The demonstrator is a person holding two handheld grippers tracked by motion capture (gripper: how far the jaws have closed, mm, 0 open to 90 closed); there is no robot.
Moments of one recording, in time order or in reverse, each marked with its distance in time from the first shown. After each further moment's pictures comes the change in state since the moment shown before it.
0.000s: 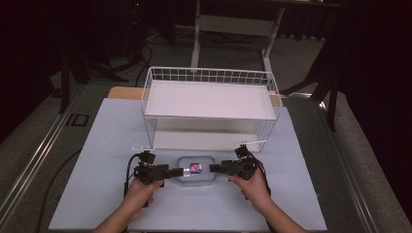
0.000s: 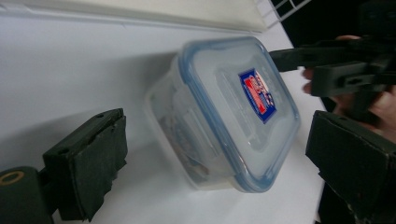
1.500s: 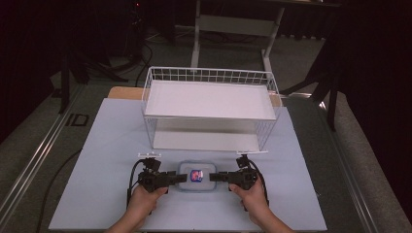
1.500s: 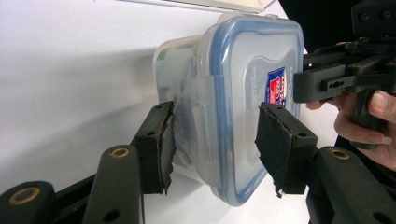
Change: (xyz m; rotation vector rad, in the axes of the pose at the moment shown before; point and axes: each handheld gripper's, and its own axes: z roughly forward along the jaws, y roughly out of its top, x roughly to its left) left arm -0.023 -0.015 0.003 0.010 0.041 0.041; right arm 0.004 -0.029 -0.001 0.001 0.090 0.090
